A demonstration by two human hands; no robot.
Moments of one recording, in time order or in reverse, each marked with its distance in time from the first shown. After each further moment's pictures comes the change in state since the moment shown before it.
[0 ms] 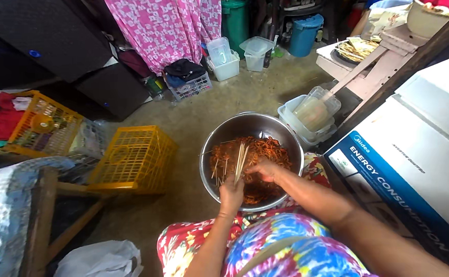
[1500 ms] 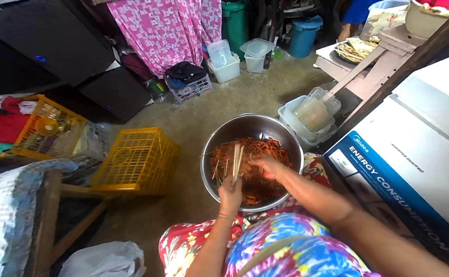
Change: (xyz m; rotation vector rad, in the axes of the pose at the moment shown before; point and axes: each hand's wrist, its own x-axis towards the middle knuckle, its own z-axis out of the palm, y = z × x) left_hand 0.001 -0.003 -0.001 -0.078 0.059 0.007; right_hand 0.002 -0.009 -0.008 0.063 0.018 -0.076
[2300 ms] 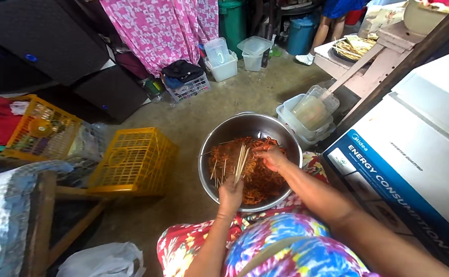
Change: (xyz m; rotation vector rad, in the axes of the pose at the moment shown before) left_hand 0.001 0.001 -0.001 0.072 -0.107 -0.006; right_hand 0.014 -0.010 -0.023 -0.052 0.153 -0.262
